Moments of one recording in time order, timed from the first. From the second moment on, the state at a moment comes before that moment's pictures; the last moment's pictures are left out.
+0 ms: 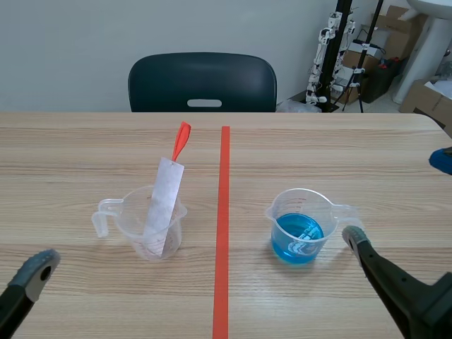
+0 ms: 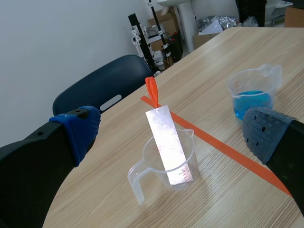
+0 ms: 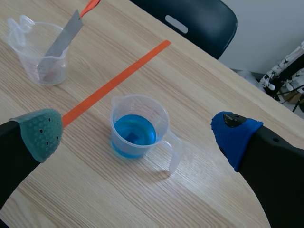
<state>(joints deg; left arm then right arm) 67.6 -29.9 -15.2 120.5 4.0 -12.4 -45.7 -63.8 29.7 16.8 131.7 4.1 17.1 11.4</state>
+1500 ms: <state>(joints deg) 48.0 -20.6 -6.4 77.9 4.0 -22.0 -68.8 -18.9 37.5 -9.2 103.8 25.5 28.1 4.1</state>
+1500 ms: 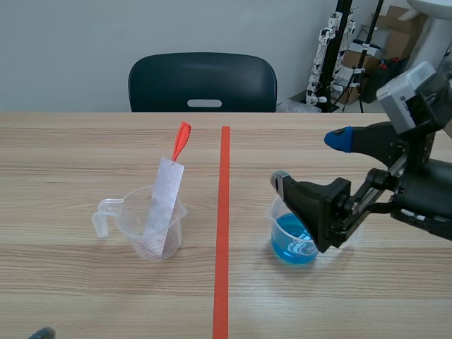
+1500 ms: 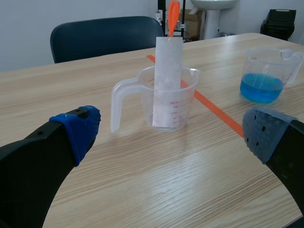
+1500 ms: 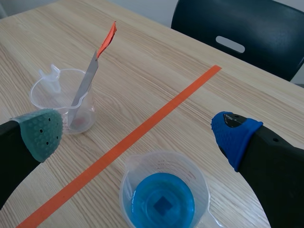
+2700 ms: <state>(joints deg) 27.2 -16.9 0.0 45.4 13.6 -15.0 -89.0 12.6 22.8 -34.2 76.9 38.3 28.3 -2.9</state>
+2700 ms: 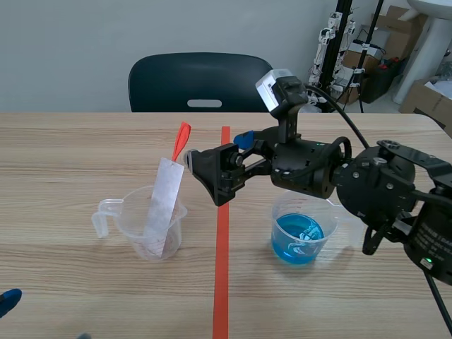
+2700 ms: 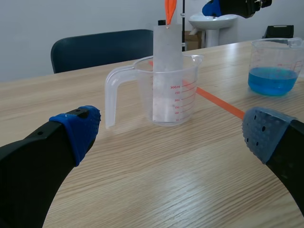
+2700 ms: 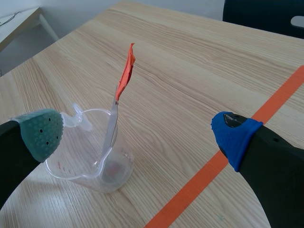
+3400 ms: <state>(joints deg) 27.4 -16.8 0.0 49.2 13.0 -14.9 -89.0 24.2 12.2 -45.2 62.3 44.9 27.5 -9.7</state>
